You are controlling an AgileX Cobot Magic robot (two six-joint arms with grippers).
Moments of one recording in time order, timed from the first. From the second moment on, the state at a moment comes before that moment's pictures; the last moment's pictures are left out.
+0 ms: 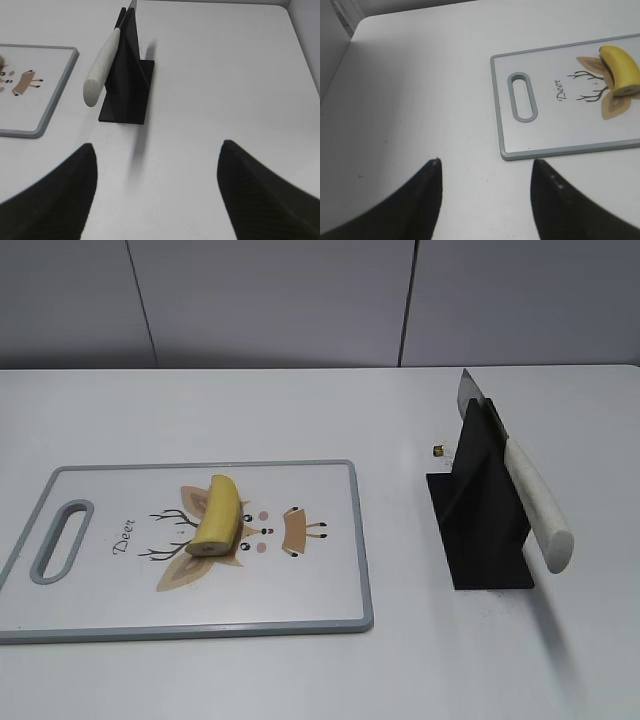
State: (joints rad) left arm 0.12 0.03 -0.48 -0.17 1.10 0.28; right arm 0.01 -0.01 -0.50 0.20 1.04 -0.08
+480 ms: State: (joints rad) left arm 0.12 0.03 -0.48 -0.17 1.10 0.28; right arm 0.01 -0.01 -0.50 0.20 1.04 -0.08
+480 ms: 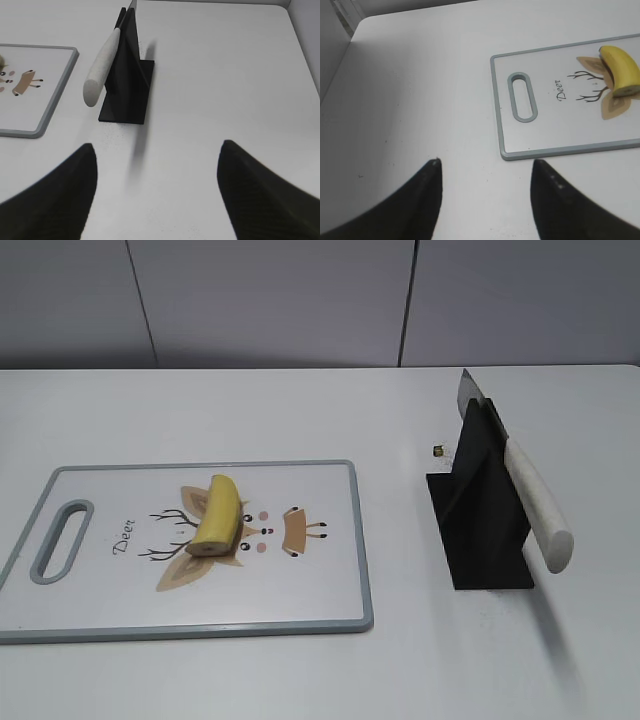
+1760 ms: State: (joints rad) left arm 0.12 0.03 -0.48 -0.17 1.10 0.28; right arm 0.01 0.20 -0.59 0.23 1.07 -0.07
